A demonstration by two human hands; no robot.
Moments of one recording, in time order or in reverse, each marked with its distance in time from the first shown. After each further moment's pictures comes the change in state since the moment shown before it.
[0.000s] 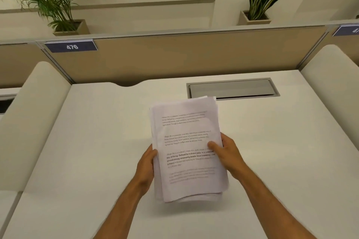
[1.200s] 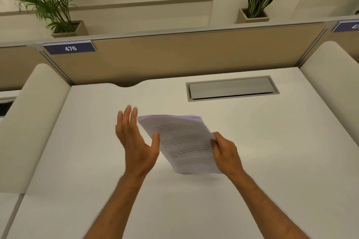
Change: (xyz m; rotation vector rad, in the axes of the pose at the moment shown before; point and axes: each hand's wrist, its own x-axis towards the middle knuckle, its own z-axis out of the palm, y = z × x) left_hand 0.001 0.068 0.005 0.842 0.470 0.840; right_hand -0.004 0.009 0.009 -0.550 0.186 -0.446
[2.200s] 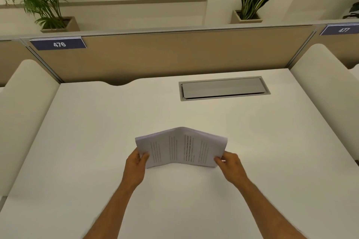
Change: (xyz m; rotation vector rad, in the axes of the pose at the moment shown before) left_hand -0.066 -0.070 0.047 -0.454 -0.370 -0.637; right_hand -0.027 0.084 -0.005 -0.020 -0.142 0.349
